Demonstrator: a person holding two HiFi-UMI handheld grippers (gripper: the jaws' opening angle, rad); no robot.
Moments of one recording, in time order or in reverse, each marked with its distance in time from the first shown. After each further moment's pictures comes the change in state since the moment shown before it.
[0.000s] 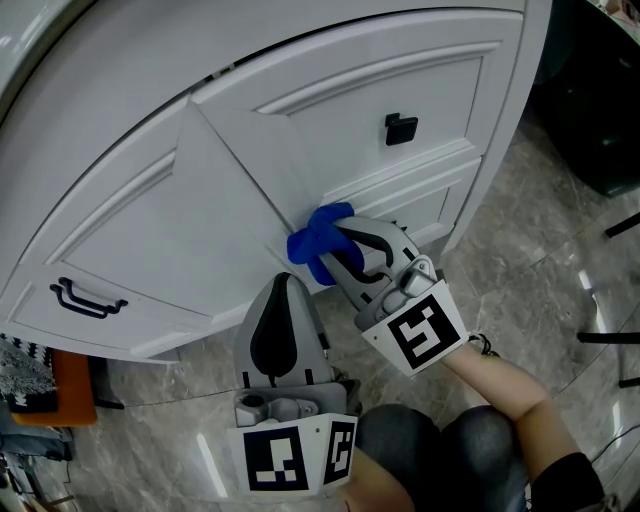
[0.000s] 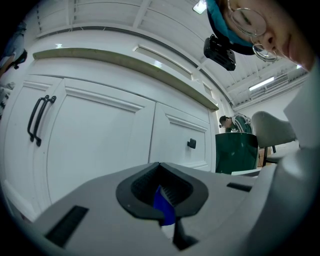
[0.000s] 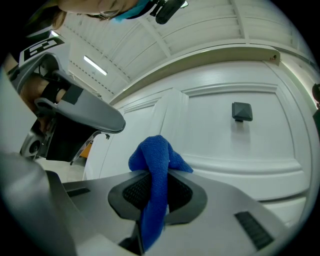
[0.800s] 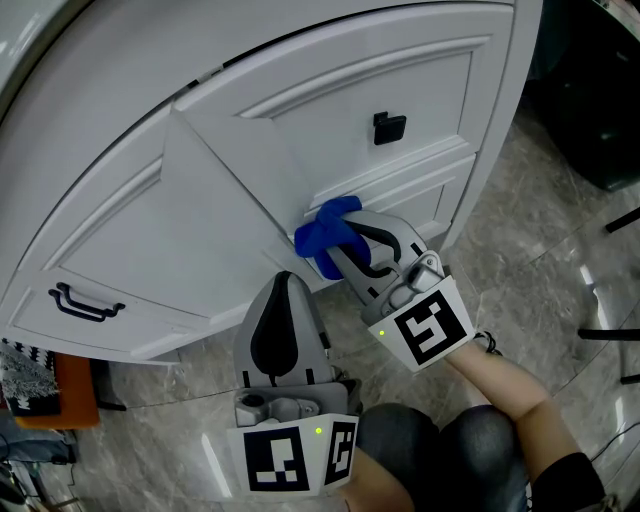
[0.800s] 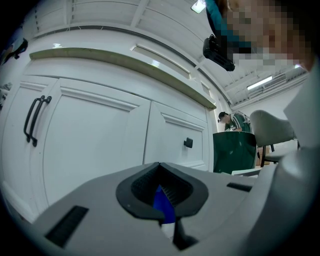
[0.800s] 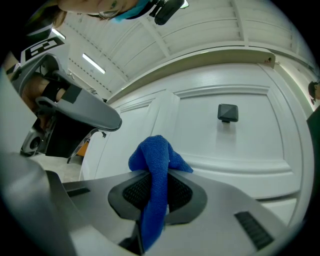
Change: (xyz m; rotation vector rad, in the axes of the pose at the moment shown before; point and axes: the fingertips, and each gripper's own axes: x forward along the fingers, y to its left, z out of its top) left arm 0.004 -0.011 -0.001 0.014 0.006 -0.017; right arm -0.011 -0.017 -0.004 -0.007 0.001 -0.035
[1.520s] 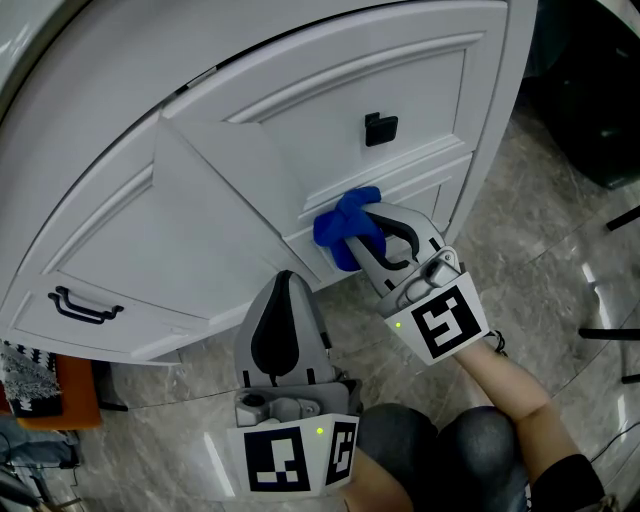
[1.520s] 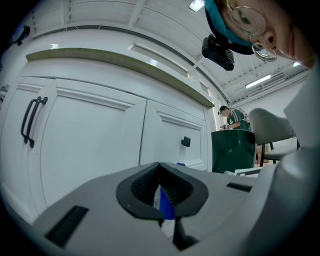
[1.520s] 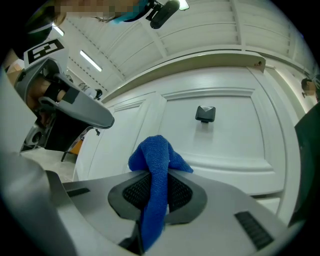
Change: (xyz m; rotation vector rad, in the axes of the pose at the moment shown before) left arm 0.004 -0.008 -0.001 0.018 0.009 -0.009; right arm -0.016 -0.027 -0.004 0.013 -0.036 -0.076
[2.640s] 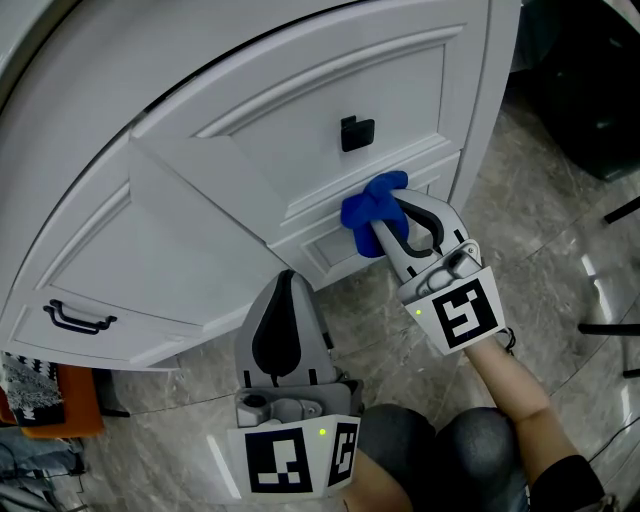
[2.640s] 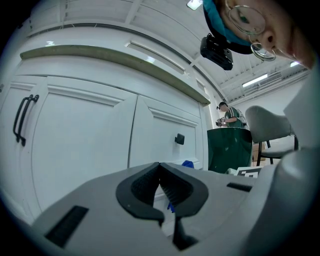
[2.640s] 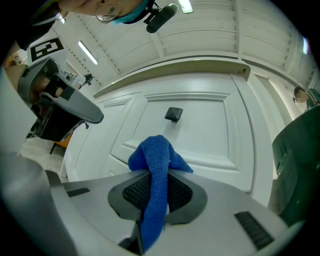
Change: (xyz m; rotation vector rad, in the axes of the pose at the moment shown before) left arm 0.011 -0.019 -0.004 0.017 0.016 -0.035; right arm -0.026 -0.049 -0.012 -0.023 -0.001 -0.133
